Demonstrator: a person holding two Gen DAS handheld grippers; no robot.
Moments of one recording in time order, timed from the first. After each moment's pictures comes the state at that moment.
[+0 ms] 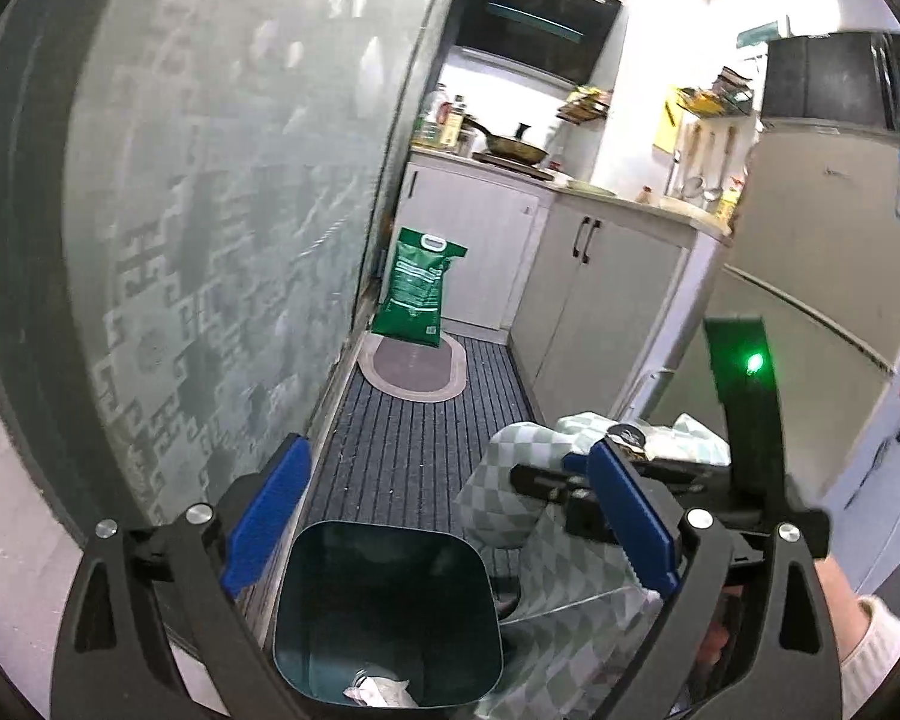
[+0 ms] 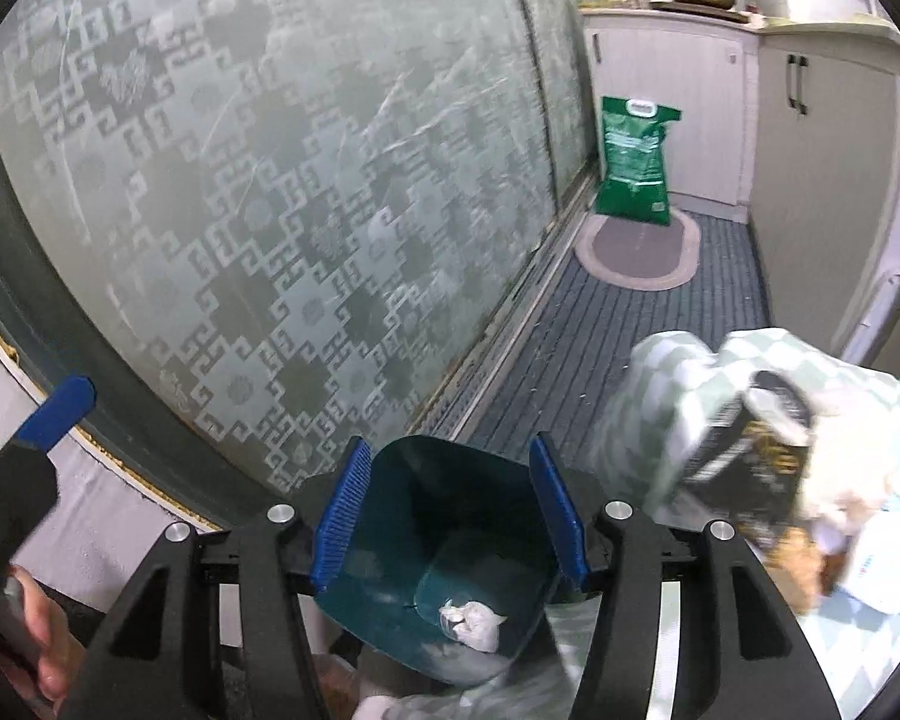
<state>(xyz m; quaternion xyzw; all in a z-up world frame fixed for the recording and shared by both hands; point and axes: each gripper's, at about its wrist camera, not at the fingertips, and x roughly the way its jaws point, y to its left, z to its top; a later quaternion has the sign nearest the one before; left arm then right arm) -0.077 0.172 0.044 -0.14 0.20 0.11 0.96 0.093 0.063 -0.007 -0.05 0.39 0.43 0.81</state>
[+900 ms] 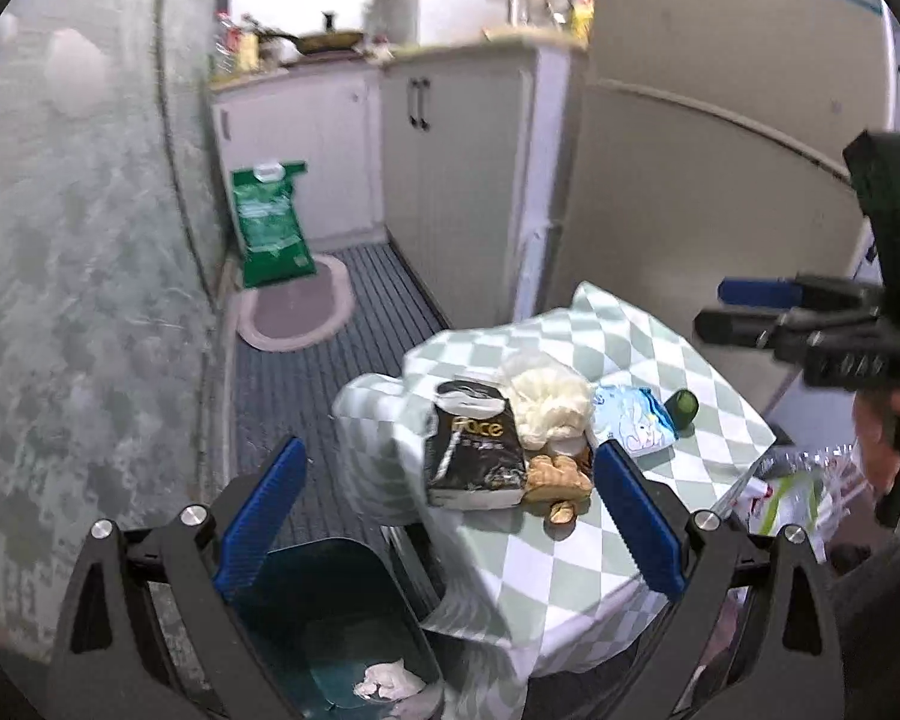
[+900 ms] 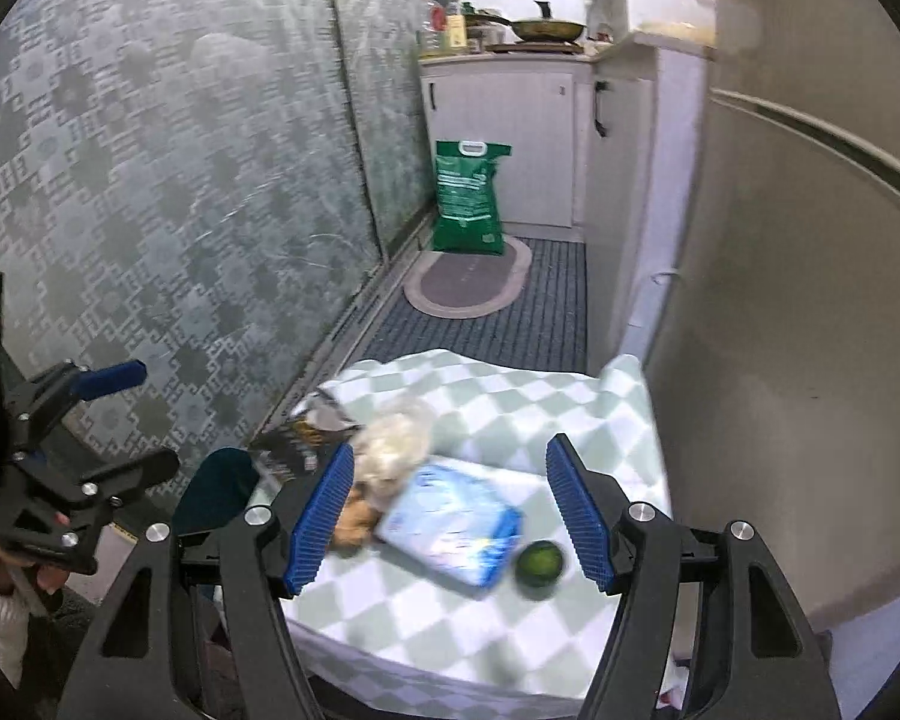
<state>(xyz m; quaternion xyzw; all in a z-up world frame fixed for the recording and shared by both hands) 0.077 0.071 0.029 0.00 0.35 -0.05 0.93 0.165 -0.146 0.044 -0.05 0.36 0.30 0.88</state>
